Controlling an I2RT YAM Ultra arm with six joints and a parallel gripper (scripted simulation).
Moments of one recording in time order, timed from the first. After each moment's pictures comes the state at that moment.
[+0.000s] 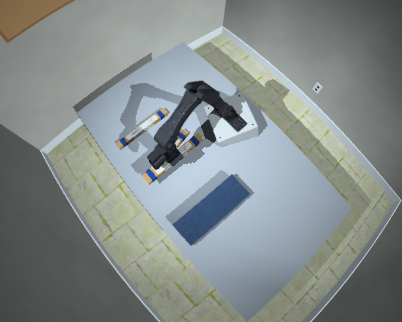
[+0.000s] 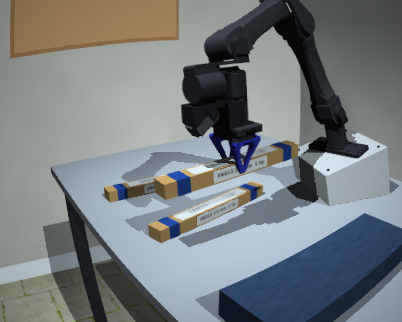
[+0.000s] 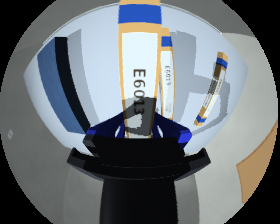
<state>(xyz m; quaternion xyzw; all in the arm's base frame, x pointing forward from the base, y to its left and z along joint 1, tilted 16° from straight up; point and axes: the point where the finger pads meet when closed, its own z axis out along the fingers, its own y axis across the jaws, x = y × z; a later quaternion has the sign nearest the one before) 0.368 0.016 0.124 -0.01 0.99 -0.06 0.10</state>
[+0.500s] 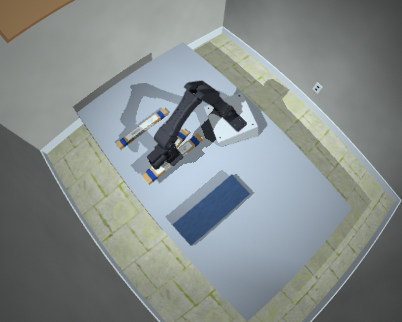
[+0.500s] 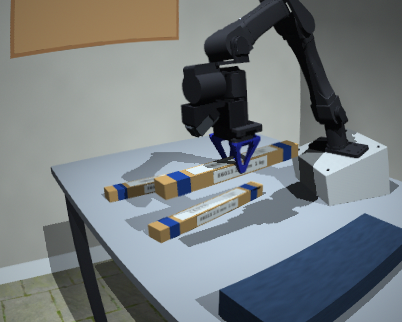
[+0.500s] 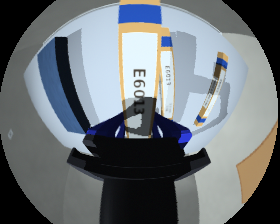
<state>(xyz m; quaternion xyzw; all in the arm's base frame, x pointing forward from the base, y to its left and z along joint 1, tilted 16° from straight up) 0.368 0.016 0.124 -0.01 0.99 -0.06 0.10</state>
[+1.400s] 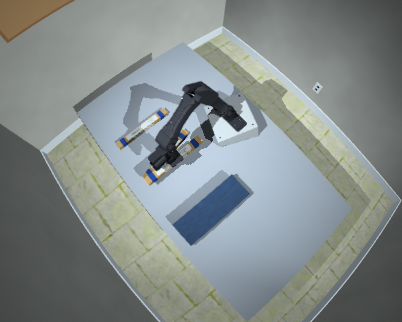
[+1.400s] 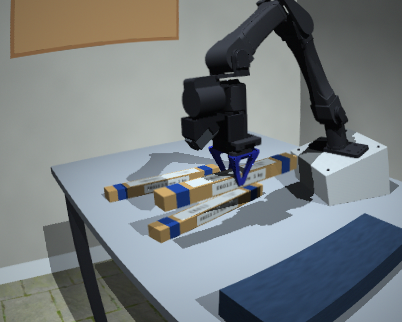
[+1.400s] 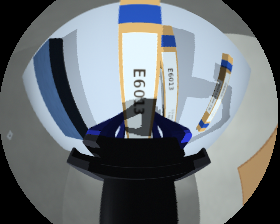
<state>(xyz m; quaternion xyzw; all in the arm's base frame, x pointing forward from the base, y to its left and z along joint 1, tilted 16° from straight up) 0.377 0.012 0.099 -0.01 0.99 -0.05 0.11</state>
